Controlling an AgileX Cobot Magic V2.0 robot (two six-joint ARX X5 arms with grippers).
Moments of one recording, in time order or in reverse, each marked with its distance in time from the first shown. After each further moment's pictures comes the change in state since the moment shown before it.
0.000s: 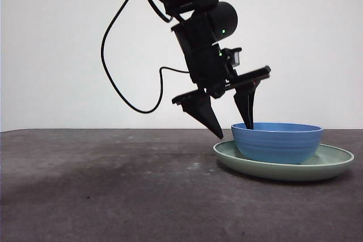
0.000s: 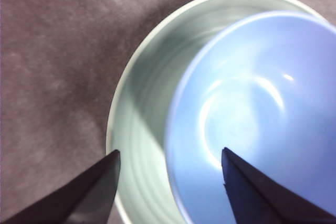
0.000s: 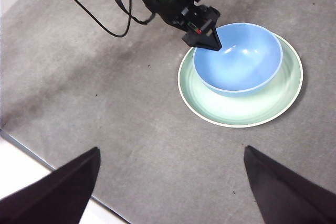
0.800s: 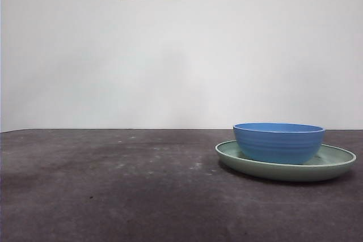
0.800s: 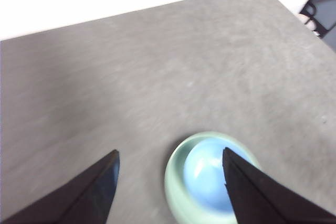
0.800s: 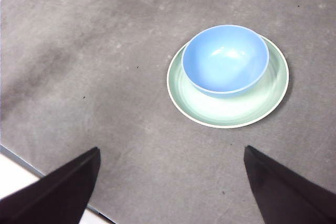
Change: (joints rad) left arm 0.183 -0.609 -0.017 -0.083 0.000 0.063; right arm 0.000 0.000 0.000 0.005 0.048 0.000
